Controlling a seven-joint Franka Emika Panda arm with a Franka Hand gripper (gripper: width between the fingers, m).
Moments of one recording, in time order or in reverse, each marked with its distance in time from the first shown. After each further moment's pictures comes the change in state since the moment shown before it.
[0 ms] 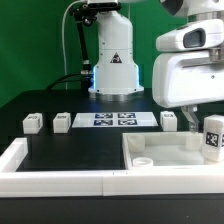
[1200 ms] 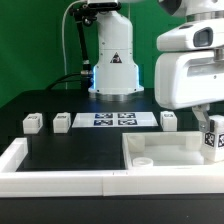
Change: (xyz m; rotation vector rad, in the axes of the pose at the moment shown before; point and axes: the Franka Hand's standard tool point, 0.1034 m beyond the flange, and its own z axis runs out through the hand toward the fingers) arm -0.001 0.006 0.000 -0.003 -0.002 -0.046
